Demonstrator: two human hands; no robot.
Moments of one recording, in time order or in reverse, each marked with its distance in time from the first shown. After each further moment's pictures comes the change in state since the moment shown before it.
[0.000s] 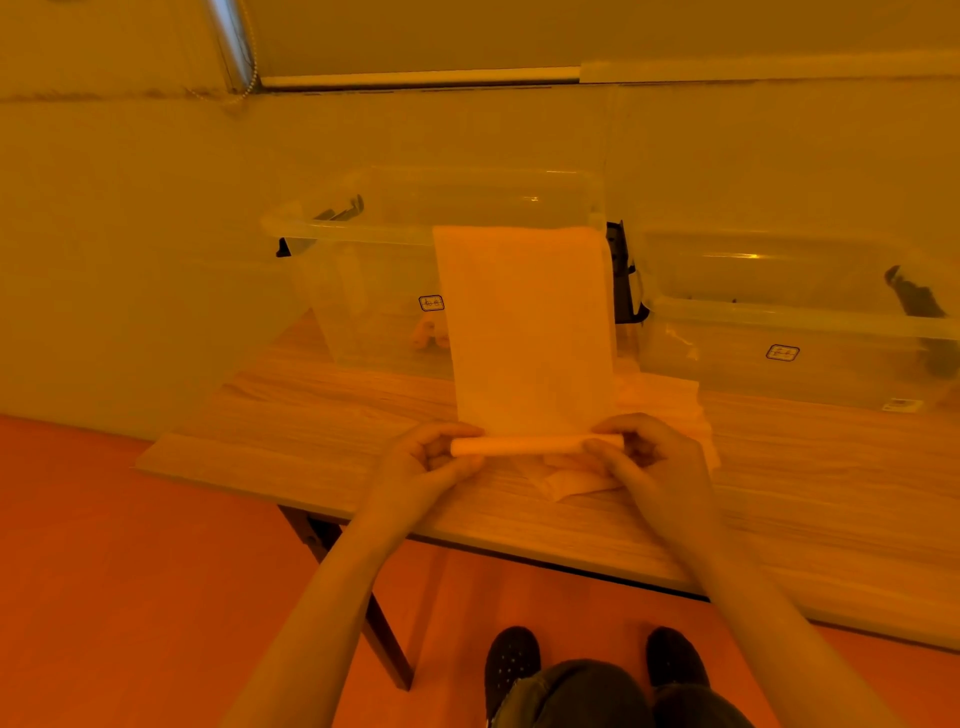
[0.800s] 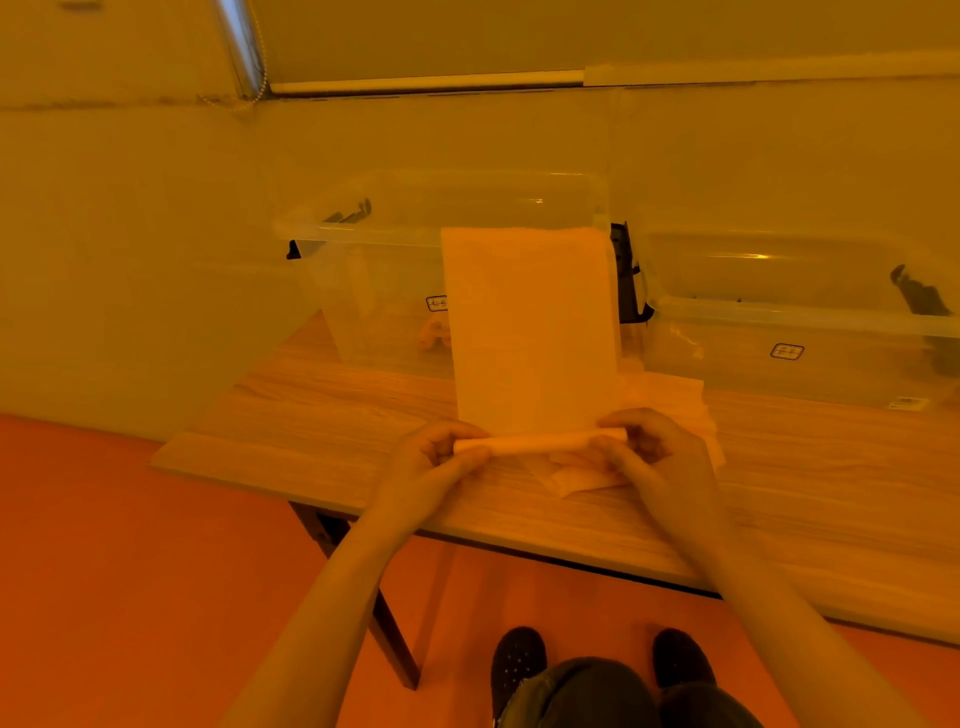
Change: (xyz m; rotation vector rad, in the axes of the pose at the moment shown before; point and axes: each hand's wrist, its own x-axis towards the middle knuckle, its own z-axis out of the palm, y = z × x) left_hand -0.002 0.004 -0.001 0.120 -0.027 0.059; right_hand -0.001 -0.005 -0.001 0.072 -0.029 0.056
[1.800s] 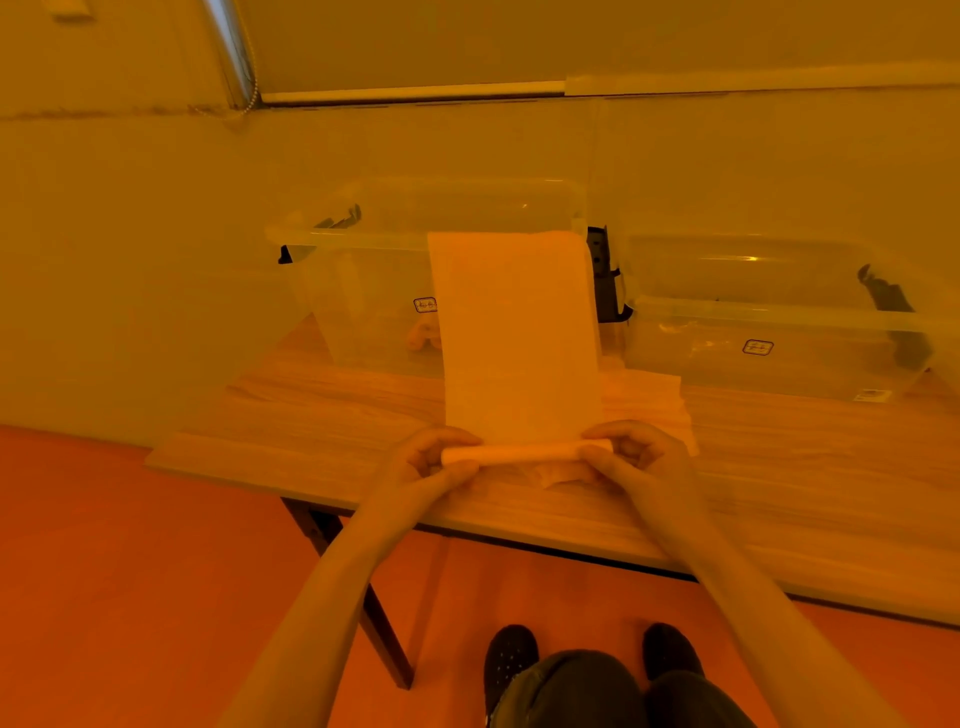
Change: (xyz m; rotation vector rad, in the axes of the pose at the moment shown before) left_hand -0.018 0.006 0.002 -0.043 -0.076 -0.027; right_hand -0.017 -0.006 -0.007 0.302 -0.058 0.221
